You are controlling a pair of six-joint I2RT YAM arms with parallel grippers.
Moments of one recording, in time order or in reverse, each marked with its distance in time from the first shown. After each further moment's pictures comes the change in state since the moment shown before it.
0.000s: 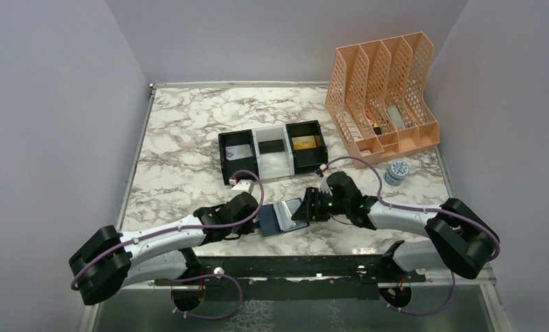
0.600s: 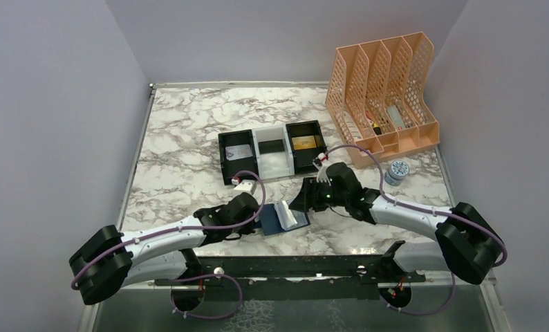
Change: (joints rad) left arm 0.000 -0.003 -0.032 0.082 0.014 0.046; right arm 0.000 -0.052 0.088 -0.072 0.061 -0.089
